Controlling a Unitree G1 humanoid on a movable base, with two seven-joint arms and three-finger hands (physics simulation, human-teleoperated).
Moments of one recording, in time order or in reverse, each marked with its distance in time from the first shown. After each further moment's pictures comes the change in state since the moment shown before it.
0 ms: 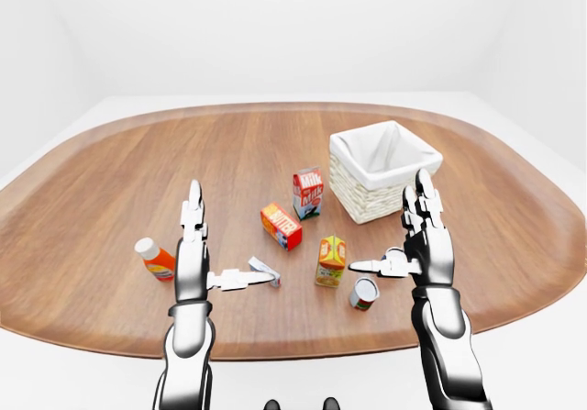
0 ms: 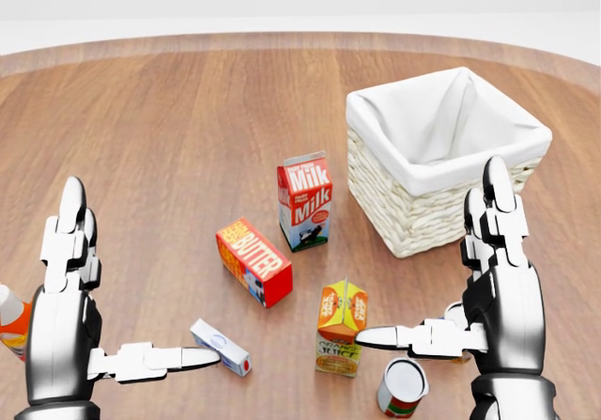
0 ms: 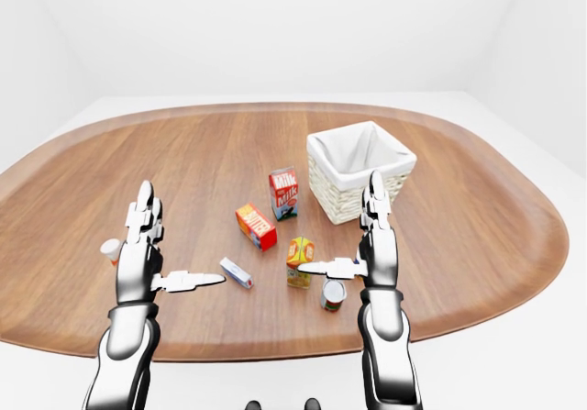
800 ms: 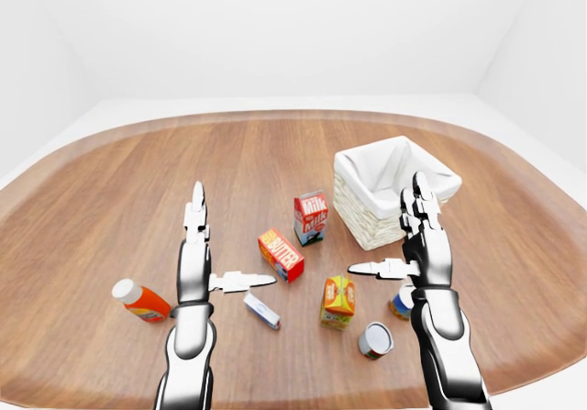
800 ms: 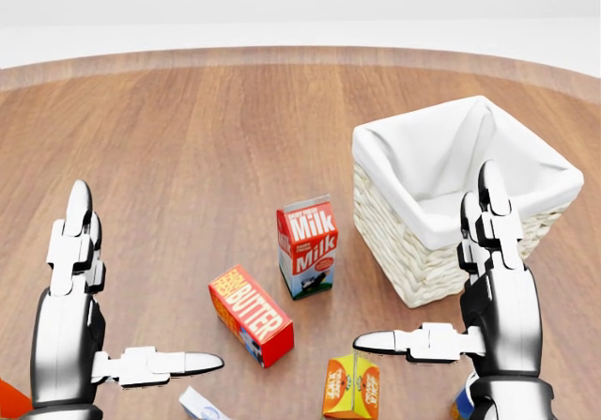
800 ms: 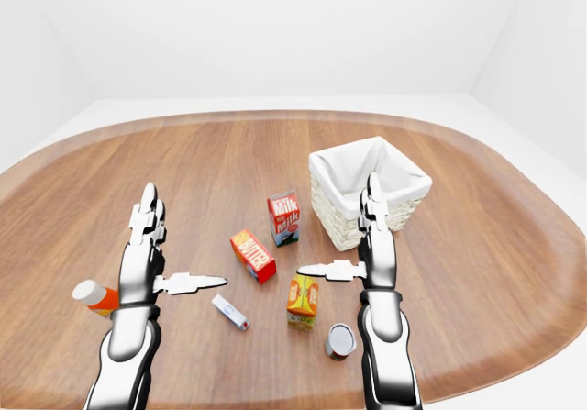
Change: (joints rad) left arm 0.010 0.001 -0.010 0.001 0.009 0.000 -0.004; right arm 0.008 -0.001 0.004 0.006 -0.004 0.000 0.010
